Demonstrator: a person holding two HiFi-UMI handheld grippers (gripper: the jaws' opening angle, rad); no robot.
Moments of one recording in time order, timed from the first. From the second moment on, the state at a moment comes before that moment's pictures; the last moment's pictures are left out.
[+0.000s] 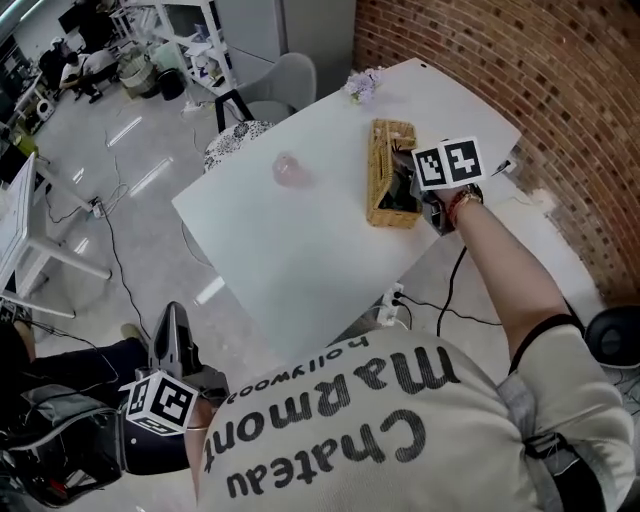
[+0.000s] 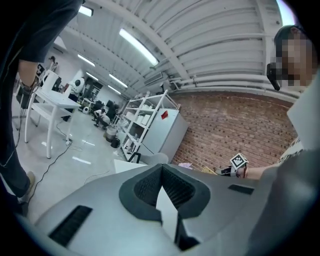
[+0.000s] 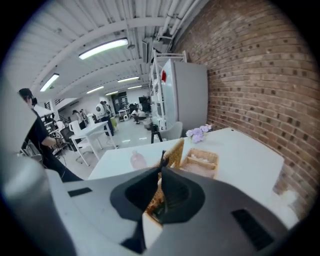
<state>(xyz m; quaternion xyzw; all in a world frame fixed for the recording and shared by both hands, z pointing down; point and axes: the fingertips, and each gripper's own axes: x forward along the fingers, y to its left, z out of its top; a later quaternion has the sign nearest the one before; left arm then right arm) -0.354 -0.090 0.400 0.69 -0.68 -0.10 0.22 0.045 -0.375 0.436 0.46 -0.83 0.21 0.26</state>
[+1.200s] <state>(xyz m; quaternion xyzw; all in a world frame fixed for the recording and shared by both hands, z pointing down) -0.177 -0.145 0.444 0.69 -0.67 -0.07 0.28 0.235 -0.346 0.550 0.45 -0.77 0.42 0.16</state>
